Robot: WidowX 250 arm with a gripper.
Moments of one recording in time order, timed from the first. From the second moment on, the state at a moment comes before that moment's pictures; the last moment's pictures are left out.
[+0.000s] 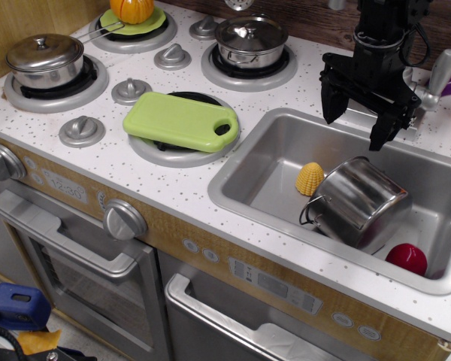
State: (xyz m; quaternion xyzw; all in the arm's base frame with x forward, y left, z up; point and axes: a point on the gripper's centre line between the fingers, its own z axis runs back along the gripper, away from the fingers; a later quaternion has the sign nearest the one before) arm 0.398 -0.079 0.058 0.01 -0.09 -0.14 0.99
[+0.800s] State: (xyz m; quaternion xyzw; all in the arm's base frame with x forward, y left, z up) arm 0.389 -0.096 0.030 -0.09 -0.04 -0.08 0.99
